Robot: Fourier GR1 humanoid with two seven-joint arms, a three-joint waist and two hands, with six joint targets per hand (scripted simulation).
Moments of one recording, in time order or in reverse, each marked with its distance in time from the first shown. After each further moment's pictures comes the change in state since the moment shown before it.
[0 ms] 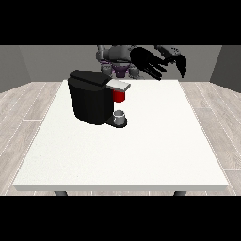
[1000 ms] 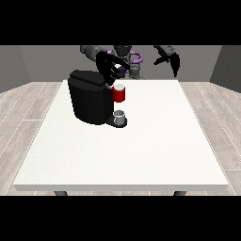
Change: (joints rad) left arm 0.159 0.024 0.060 0.017 -0.022 0.064 -0.008; right arm 0.119 0.095 0.038 0.180 -0.041 -0.031 -0.096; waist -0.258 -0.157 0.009
